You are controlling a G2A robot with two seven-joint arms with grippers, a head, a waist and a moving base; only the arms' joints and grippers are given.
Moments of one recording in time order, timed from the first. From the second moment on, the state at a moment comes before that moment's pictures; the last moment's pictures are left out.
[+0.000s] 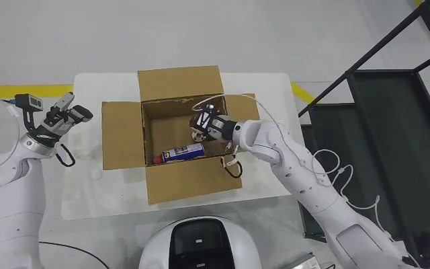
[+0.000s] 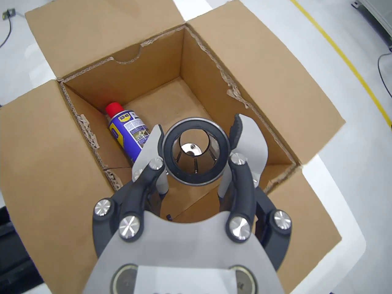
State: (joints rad) left arm 1.03 -1.08 -1.69 -1.05 -0.40 -0.46 -1.05; right arm -0.92 -1.21 0.93 -1.59 -1.18 -0.53 0.57
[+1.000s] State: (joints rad) left arm 1.03 -1.08 -1.69 -1.05 -0.40 -0.46 -1.05; right arm -0.49 -1.50 0.50 -0.73 -1.06 -0.55 0.46
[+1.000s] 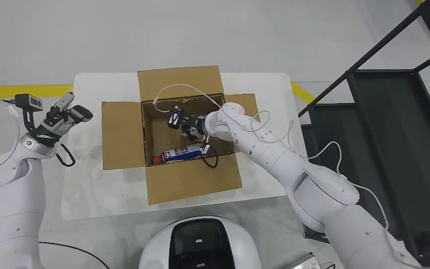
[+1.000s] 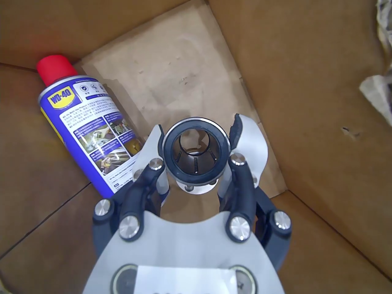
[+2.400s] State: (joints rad) left arm 1.01 -1.08 -1.66 -0.96 -0.28 -0.45 -0.92; right arm -1.29 -1.16 1.45 -1.77 -0.54 -0.73 0.78
